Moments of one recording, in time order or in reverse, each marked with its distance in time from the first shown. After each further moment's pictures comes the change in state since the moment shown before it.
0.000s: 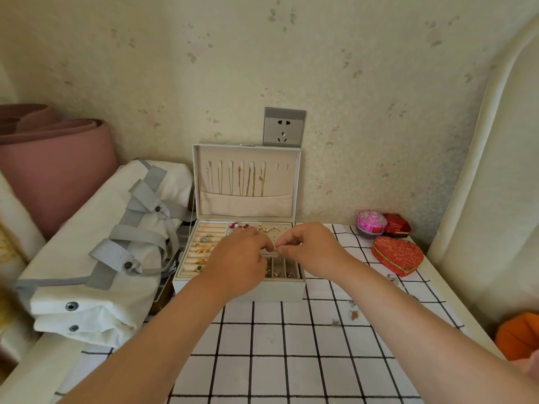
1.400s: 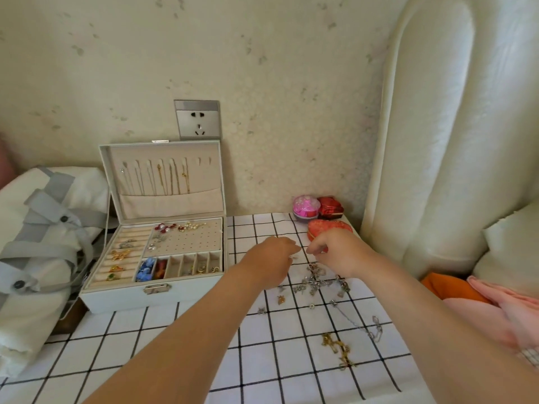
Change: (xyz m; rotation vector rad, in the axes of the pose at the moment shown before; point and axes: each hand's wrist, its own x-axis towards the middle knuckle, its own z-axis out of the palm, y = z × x) left_hand 0.079 0.136 0.108 0.045 -0.339 0.194; right_hand -0.059 0.151 -0.119 -0.377 -0.030 0.187
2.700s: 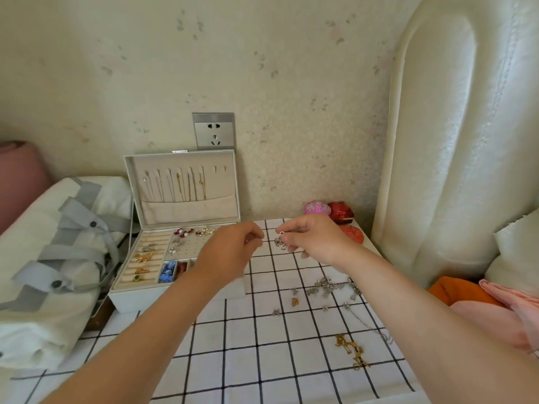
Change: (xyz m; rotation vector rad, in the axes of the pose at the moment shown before) left_hand -0.073 -0.045 -0.059 -0.313 0.404 -0.202; right_hand -0.009 -0.097 -0.009 0.702 0.025 -0.051
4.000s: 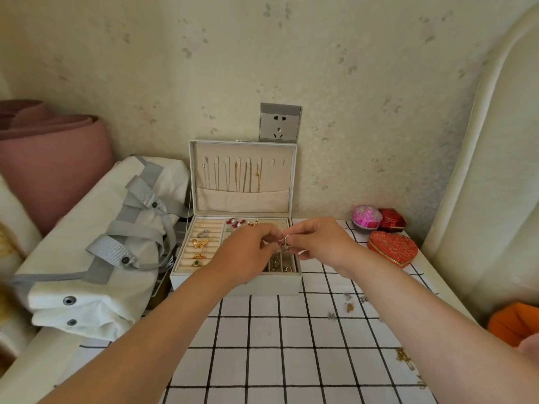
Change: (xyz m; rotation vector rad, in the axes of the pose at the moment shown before) left_hand -0.023 -0.065 -0.040 -0.137 -0.065 -0.058; right_hand 0.026 -0.039 0.090 0.058 -0.081 0.089
